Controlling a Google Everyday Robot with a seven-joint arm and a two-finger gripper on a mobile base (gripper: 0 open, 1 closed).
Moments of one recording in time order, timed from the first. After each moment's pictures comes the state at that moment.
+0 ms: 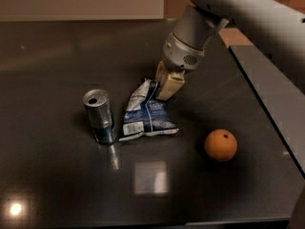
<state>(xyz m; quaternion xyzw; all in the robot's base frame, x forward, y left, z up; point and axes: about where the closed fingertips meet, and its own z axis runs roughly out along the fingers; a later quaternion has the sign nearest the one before) 0.543 -0.026 0.865 -0.77 0.60 0.17 0.13</state>
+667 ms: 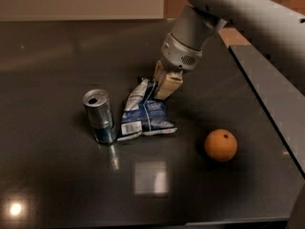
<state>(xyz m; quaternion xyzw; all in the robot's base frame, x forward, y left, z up) 0.546 -0.020 0.863 -0.77 0.60 0.17 0.13</state>
